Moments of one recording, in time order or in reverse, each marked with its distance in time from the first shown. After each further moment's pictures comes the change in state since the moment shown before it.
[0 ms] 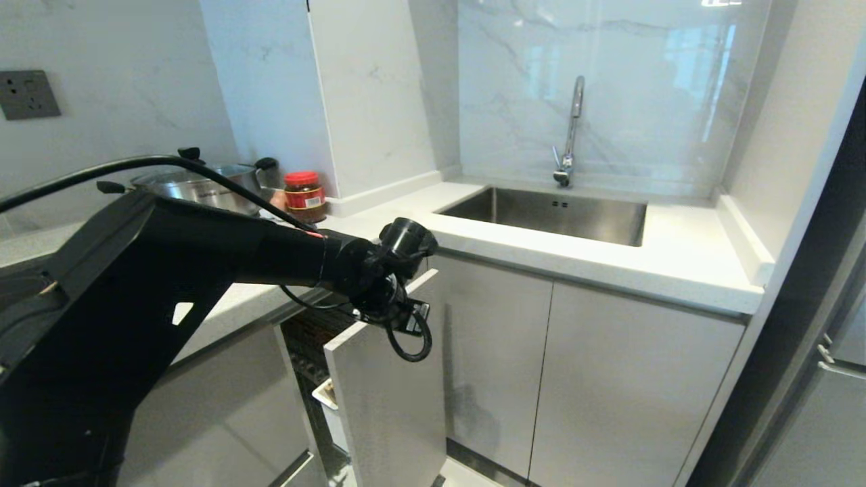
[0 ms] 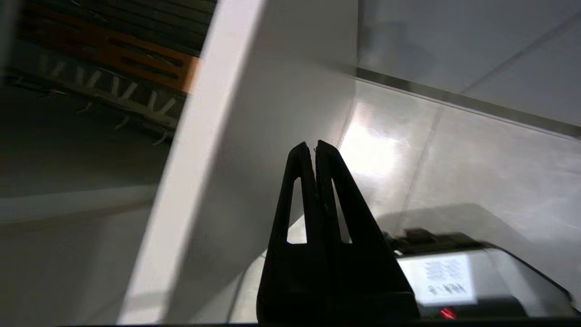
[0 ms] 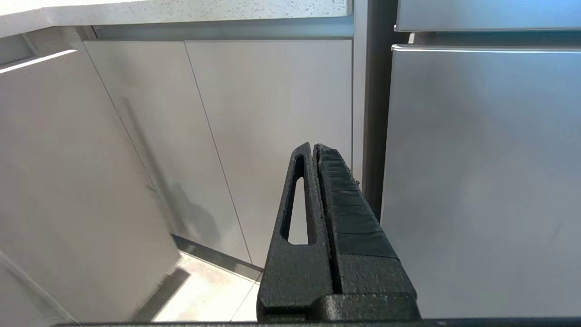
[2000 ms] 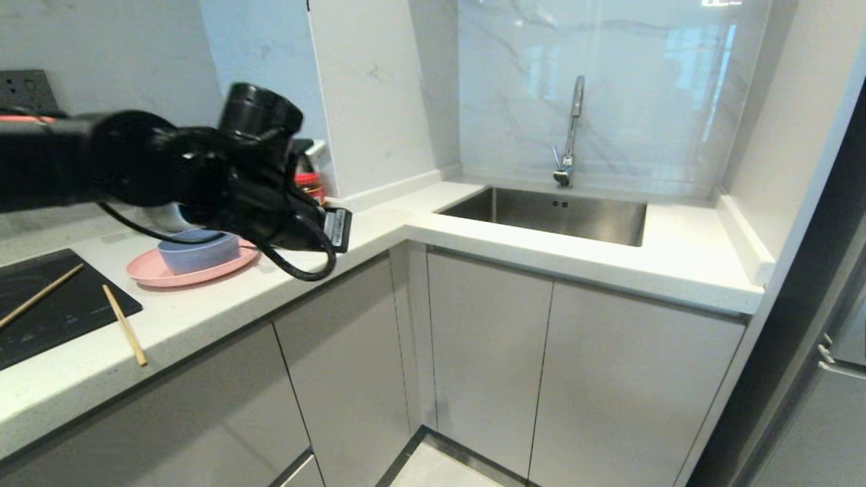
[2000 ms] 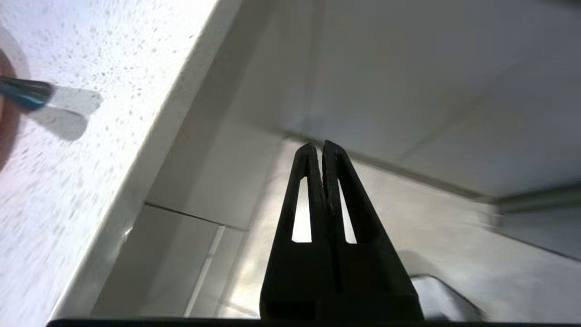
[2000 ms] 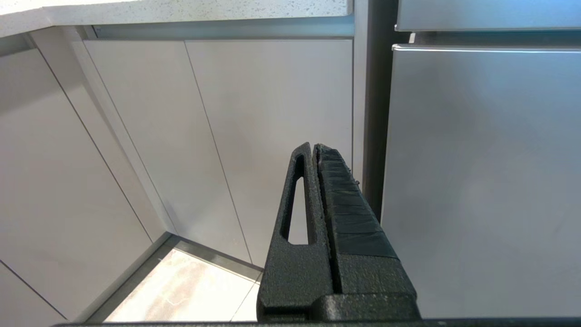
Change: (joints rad) left arm 0.157 -0.407 0.011 0.083 -0.238 0.040; right arm 0.000 0.000 0.000 0.000 0.000 0.000
